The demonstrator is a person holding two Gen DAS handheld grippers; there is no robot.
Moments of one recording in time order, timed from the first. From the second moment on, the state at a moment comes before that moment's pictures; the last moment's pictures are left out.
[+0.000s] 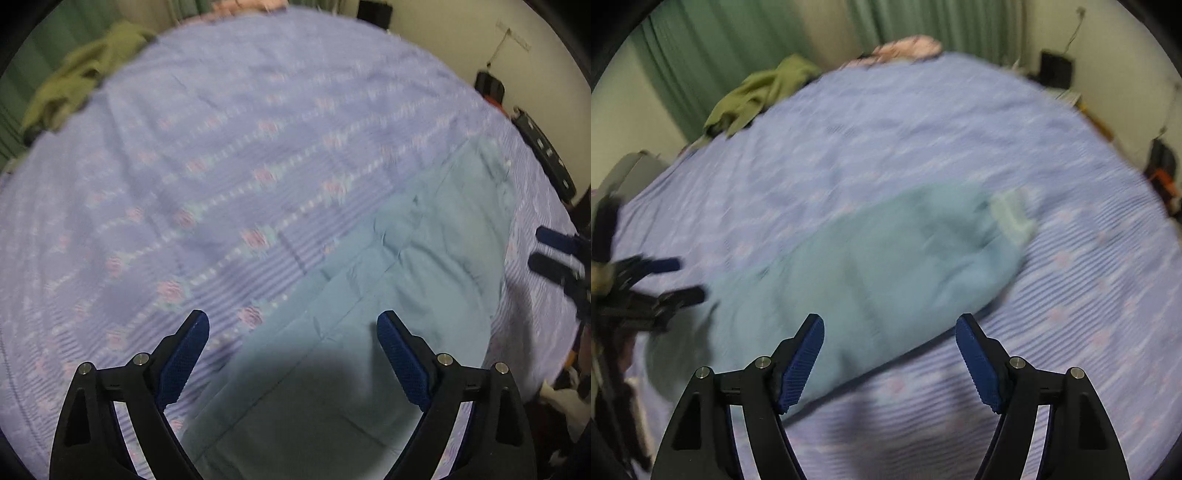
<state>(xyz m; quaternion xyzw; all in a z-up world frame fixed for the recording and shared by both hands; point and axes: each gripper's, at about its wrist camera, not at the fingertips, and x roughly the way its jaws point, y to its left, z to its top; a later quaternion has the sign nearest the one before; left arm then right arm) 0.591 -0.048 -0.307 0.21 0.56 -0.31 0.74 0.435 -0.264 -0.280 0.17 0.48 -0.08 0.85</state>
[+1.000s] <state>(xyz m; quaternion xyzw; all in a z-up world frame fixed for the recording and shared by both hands) 0.578 -0.005 -0.235 0.09 0.46 -0.18 0.87 0.460 -0.243 -0.278 0.13 0.46 -0.04 0.88</state>
